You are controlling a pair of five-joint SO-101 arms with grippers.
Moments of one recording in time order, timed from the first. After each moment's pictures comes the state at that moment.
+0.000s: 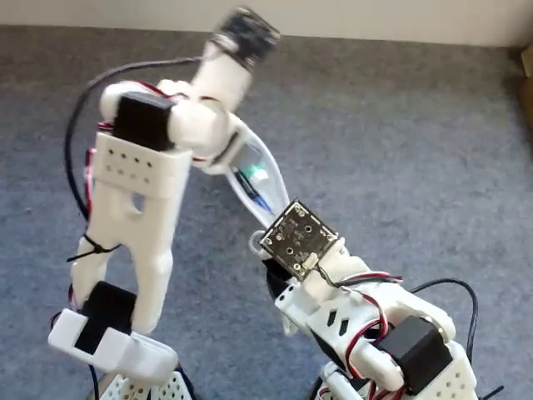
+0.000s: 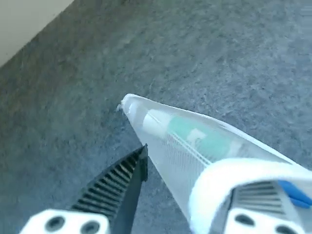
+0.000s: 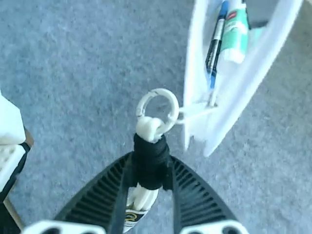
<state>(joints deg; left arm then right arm) 16.2 0.7 -34.6 99.8 -17.7 -41.6 -70.5 35.3 87.4 16.2</state>
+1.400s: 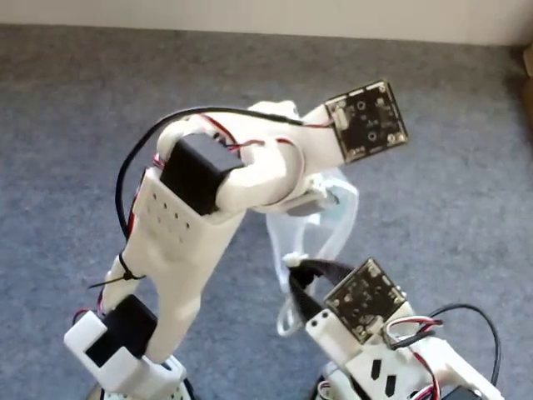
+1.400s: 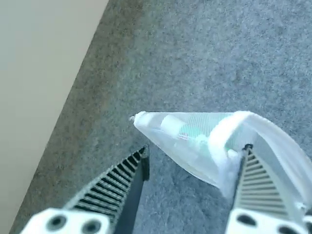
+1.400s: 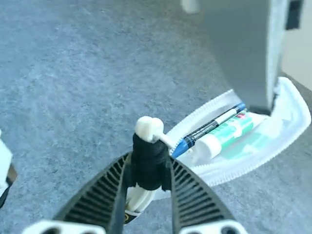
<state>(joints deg) 35.6 -1.1 -45.1 101.2 -28.4 -35.3 -90.5 40.6 87.3 16.3</state>
